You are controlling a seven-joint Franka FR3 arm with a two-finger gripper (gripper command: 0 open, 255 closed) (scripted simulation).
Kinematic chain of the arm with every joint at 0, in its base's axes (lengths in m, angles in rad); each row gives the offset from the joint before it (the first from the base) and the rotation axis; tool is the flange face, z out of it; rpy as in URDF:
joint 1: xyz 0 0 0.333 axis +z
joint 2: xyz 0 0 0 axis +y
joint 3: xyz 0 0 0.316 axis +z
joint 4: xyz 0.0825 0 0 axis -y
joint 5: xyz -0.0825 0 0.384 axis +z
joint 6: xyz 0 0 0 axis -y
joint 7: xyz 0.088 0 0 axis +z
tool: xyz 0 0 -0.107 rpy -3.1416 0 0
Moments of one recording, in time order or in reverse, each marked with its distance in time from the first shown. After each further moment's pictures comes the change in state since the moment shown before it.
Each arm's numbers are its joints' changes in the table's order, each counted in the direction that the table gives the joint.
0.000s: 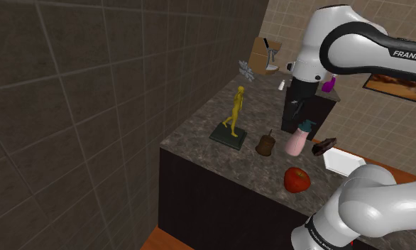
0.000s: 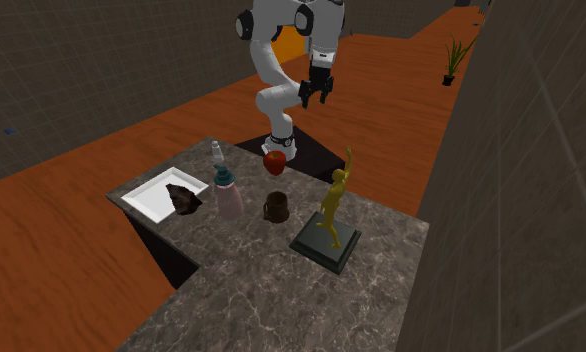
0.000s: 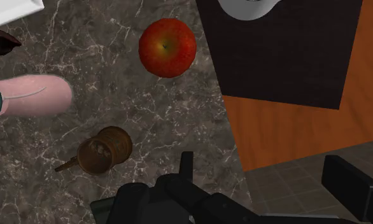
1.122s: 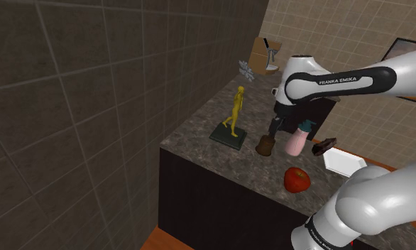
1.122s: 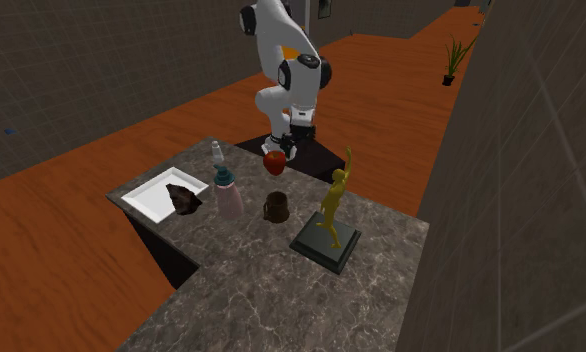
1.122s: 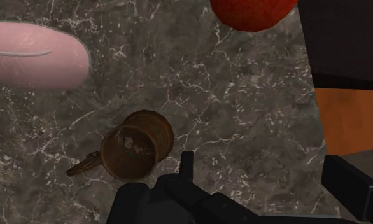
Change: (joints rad) arm -0.080 0.322 -0.243 -0.131 -0.140 0.482 0.222
